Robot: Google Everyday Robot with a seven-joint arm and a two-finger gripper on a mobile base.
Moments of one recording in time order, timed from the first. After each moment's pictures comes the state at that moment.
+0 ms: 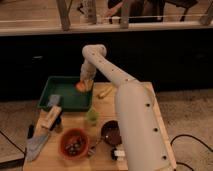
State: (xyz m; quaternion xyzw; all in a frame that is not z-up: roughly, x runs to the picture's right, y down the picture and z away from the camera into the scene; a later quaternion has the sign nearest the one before) arm -0.126 -0.033 0.925 -0.27 -0.24 -0.18 0.91
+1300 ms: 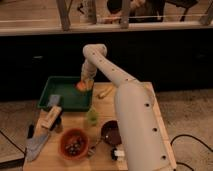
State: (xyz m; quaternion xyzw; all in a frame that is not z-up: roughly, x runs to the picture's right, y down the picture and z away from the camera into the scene) arm -0.122 -0.037 0.926 -0.27 -0.24 -0.17 0.92
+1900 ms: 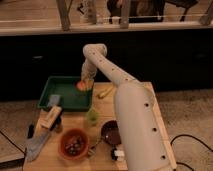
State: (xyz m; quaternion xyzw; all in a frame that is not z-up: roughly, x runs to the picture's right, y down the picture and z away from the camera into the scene) arm -0.121 -0.038 0.926 -0.27 -0.23 -0.17 0.92
